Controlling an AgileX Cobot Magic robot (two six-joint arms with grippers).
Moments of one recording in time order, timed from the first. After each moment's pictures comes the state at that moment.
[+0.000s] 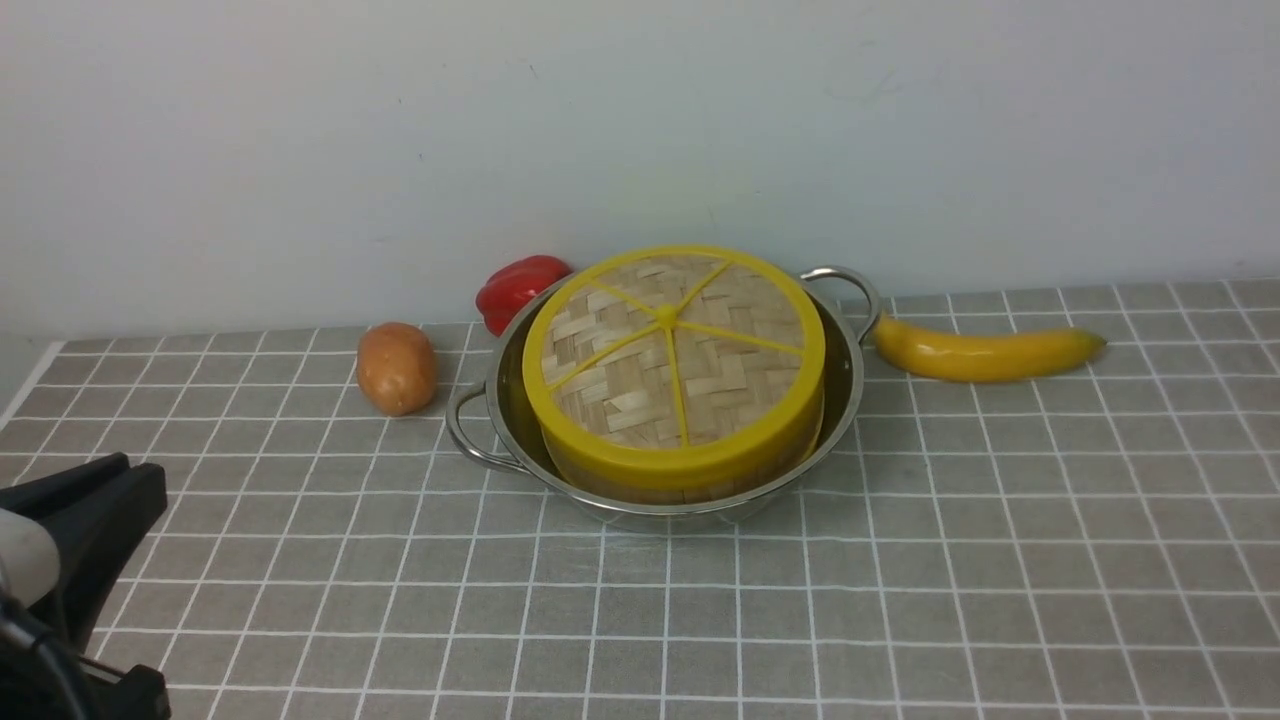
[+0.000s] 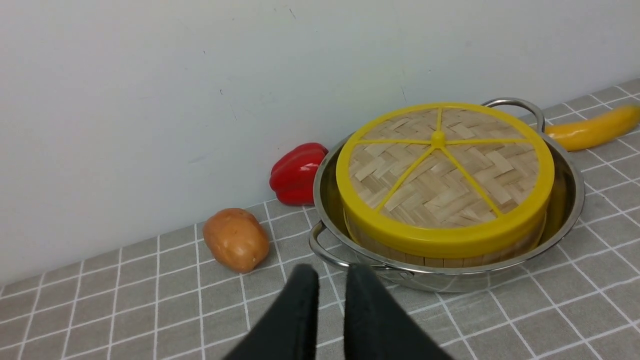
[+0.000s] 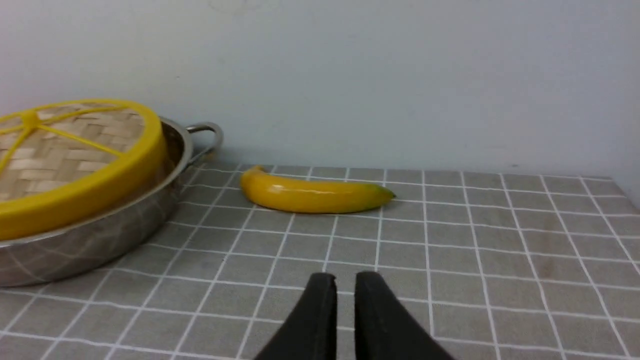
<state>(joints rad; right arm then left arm) 0.05 0.13 -0.03 -0.08 0.22 0.19 -0.28 0.48 -0.50 -0.01 0.38 0.14</state>
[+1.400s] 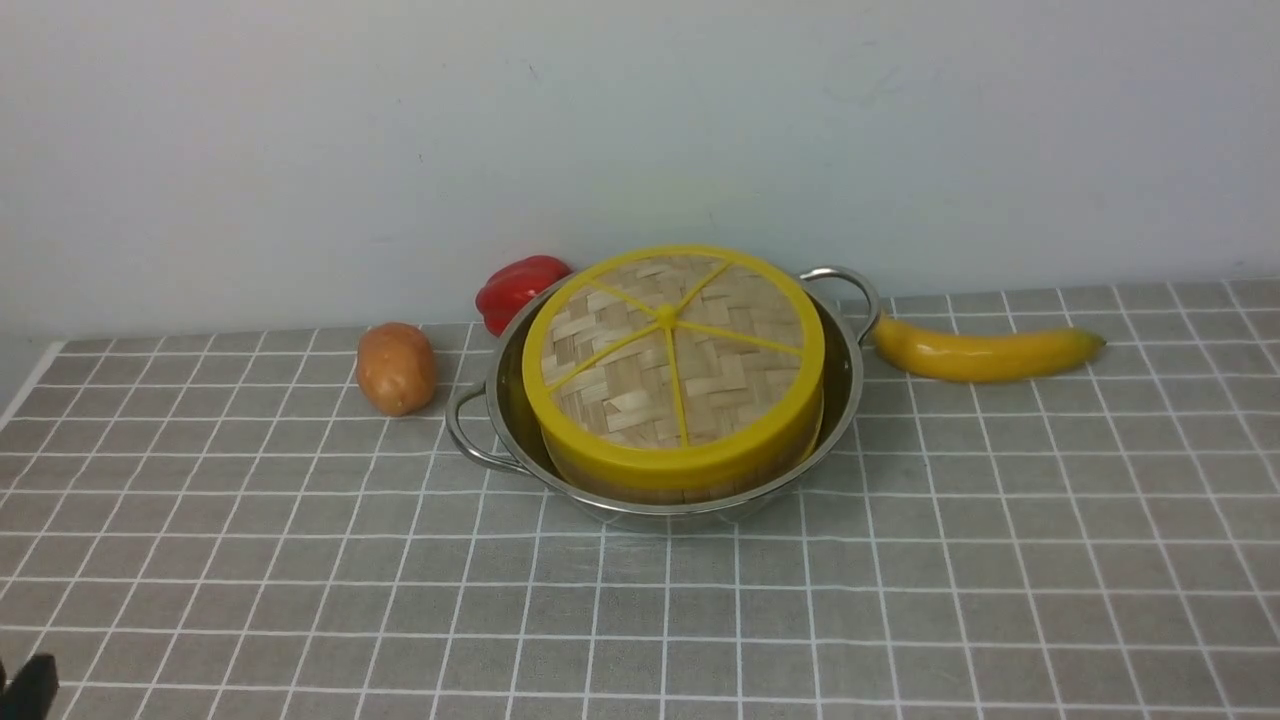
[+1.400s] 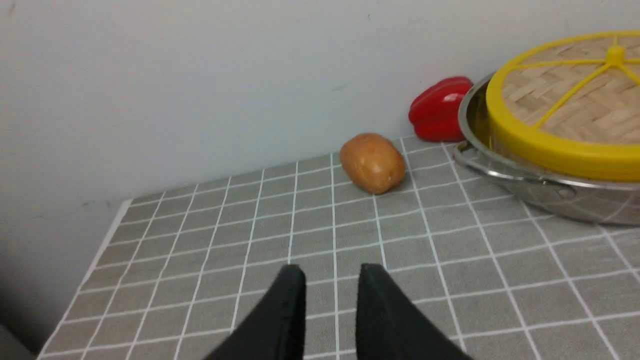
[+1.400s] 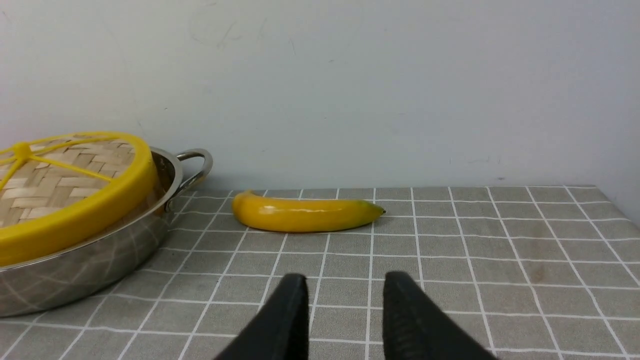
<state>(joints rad) 0.04 0.00 0.01 -0.05 0.24 0.20 0.00 0.09 -0.14 0.03 0.37 0.18</state>
